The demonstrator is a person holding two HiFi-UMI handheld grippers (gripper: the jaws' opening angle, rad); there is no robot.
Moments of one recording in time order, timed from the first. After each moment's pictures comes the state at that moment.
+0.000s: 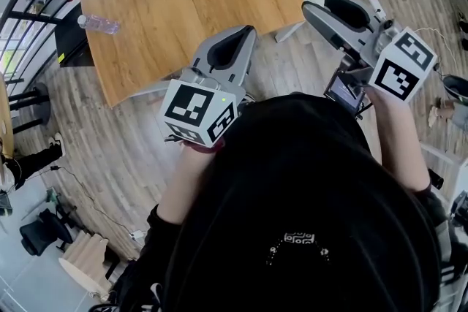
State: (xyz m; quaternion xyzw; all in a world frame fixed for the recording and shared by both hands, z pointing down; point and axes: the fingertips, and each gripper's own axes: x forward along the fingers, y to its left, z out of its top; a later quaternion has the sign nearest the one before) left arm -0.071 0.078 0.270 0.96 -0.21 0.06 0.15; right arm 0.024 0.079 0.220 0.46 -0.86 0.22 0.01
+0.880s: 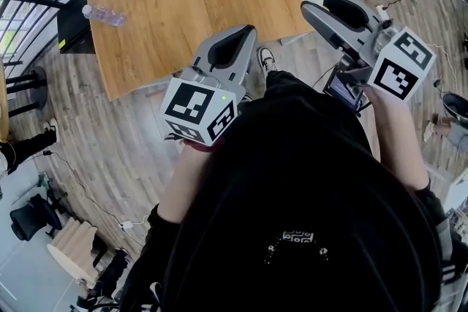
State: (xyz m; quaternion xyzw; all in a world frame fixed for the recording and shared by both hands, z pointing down) left arm -0.062 0.063 0.283 0.95 -0.24 0.06 0.16; right arm 0.031 0.056 0.232 0.42 -0.88 0.23 0.01
